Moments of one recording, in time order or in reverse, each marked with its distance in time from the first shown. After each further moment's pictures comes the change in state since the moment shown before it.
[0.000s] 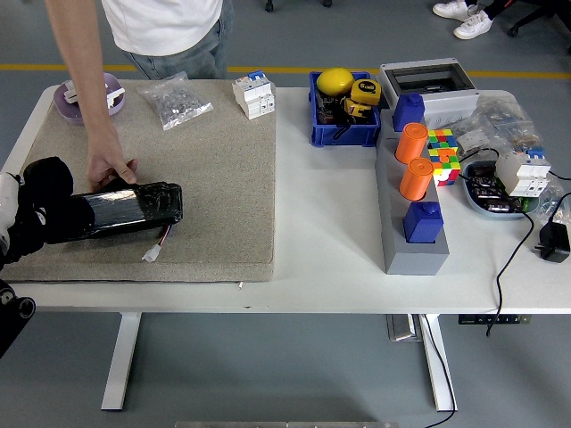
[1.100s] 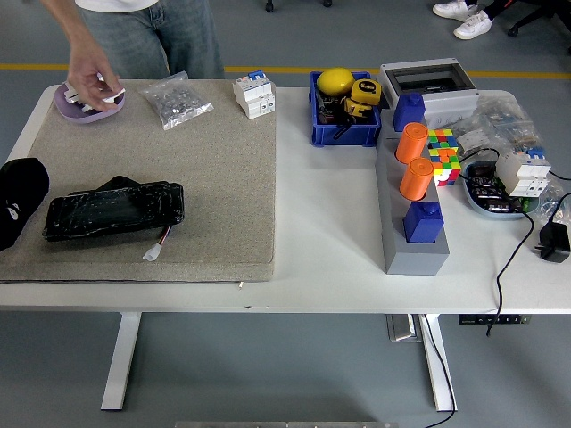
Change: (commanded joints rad) left arm -0.158 0.071 0.120 0.380 -0.257 0.096 -0.350; right arm 0.014 -0.003 -0.018 -0.001 0.002 -0.008 -0.005
